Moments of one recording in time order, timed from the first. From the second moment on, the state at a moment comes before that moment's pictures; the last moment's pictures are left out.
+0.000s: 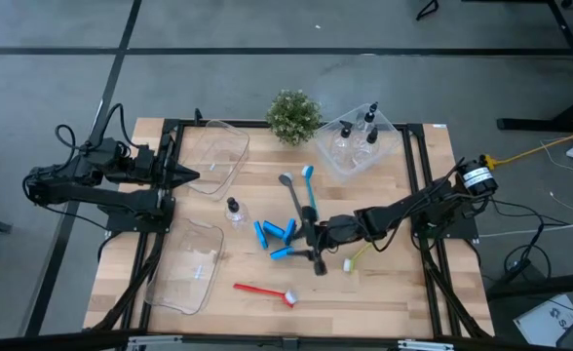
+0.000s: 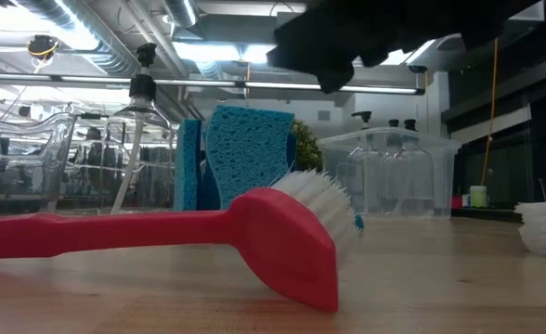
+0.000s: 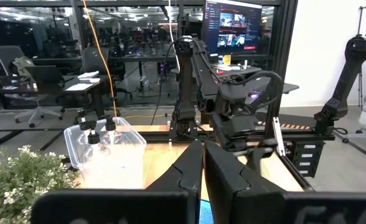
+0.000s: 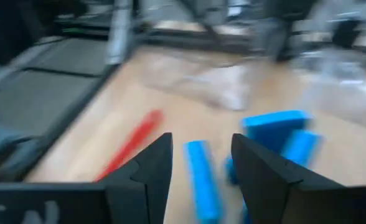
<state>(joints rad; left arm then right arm) 0.00 0.39 0.78 -0.39 -0.01 0.00 0.31 1.64 0.86 0.48 0.14 0.02</state>
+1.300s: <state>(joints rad) 0.00 0.39 0.78 -0.39 -0.01 0.00 0.10 2.01 1.35 0.43 0.27 0.10</state>
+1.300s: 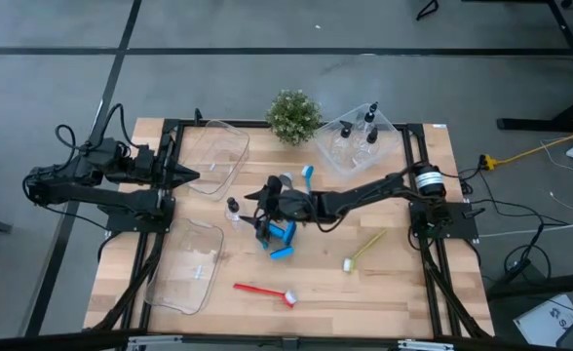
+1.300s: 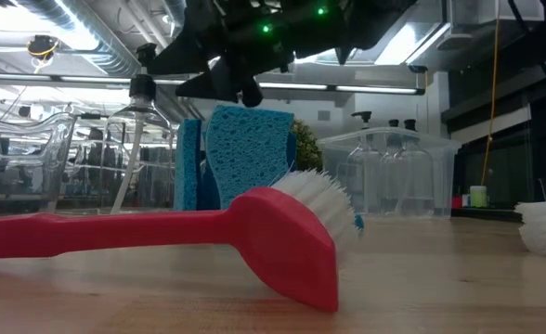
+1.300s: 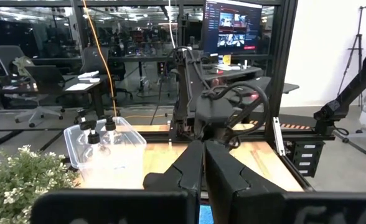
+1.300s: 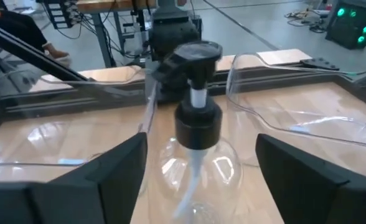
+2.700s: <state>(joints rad) 0.00 0.39 0.78 -0.39 -0.01 0.00 0.10 2.19 1.62 0.28 0.27 0.07</state>
